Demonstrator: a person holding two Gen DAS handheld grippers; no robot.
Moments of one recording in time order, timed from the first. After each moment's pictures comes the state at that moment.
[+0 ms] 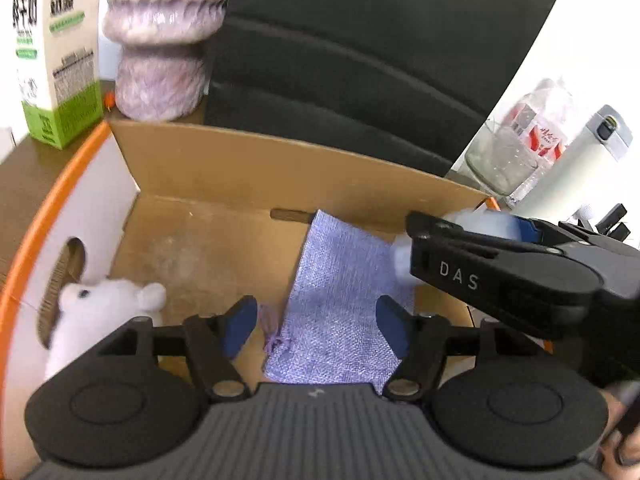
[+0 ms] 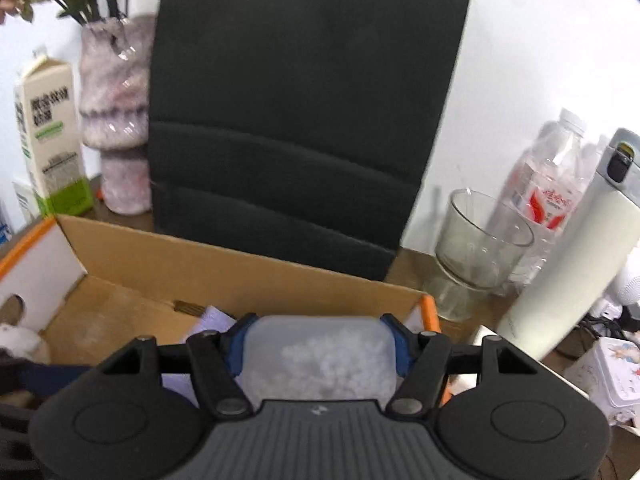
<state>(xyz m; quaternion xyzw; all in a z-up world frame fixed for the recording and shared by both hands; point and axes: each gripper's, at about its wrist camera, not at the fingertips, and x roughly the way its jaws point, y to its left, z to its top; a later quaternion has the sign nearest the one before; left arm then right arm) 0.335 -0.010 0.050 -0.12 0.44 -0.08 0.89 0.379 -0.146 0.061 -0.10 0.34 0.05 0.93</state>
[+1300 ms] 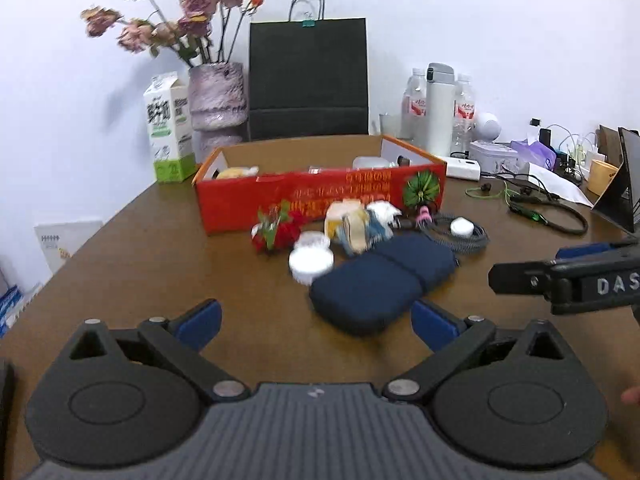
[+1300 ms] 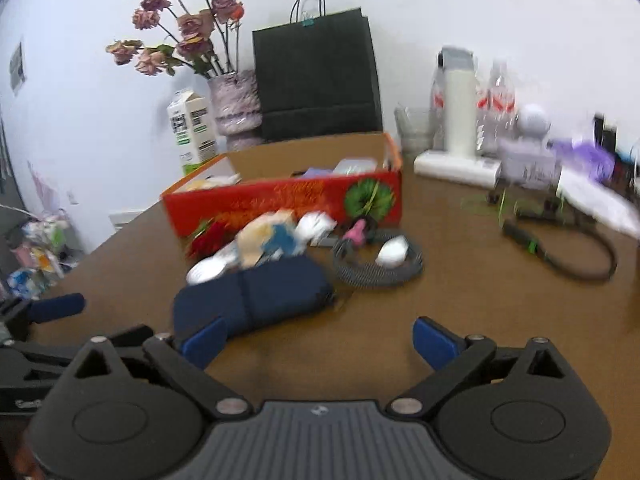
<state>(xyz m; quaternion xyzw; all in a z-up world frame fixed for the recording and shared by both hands) -0.054 0.002 0.029 0.04 0.25 -0.07 0.97 -0.037 -0.223 0.040 0.05 0.30 0.13 0.94</state>
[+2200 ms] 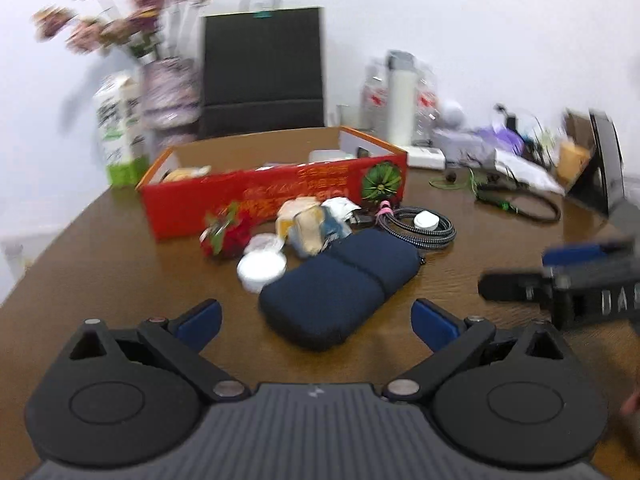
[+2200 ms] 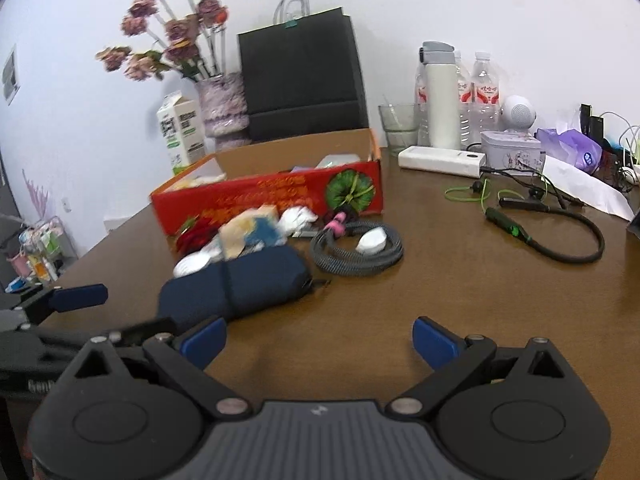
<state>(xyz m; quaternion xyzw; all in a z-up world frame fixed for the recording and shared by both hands) -0.022 -0.021 0.023 0.07 0.25 -0.14 0.95 -0.029 -0.241 0.034 0.06 0.29 0.10 0.95</state>
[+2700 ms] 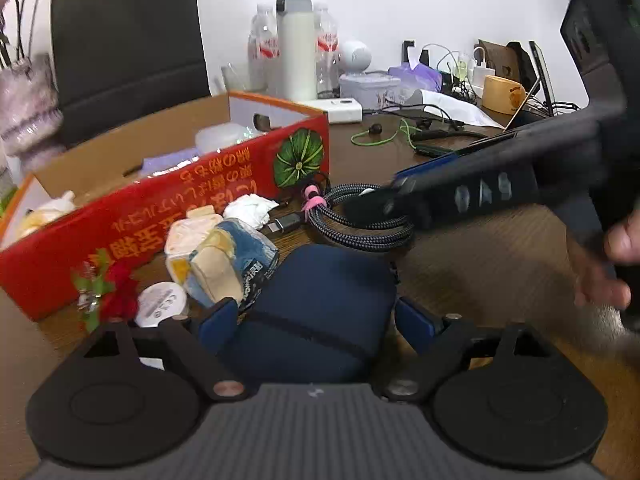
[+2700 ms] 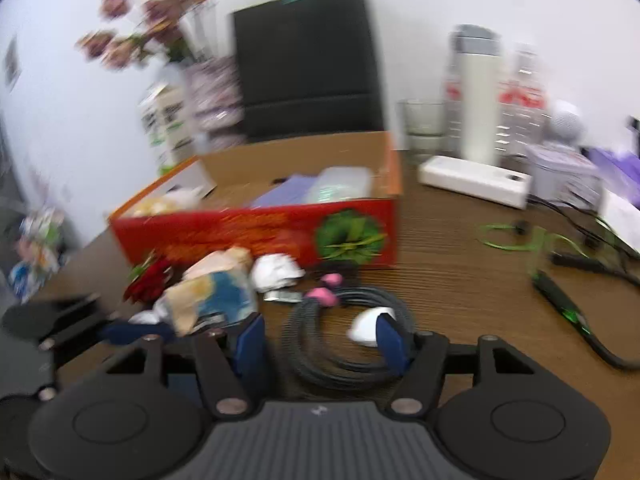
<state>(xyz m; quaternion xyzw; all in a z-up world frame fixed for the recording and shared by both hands) 0.077 -0.056 0.002 0.13 0.31 -0.30 0.89 0.093 -0.231 0.033 0.03 0.32 0.14 0.94</state>
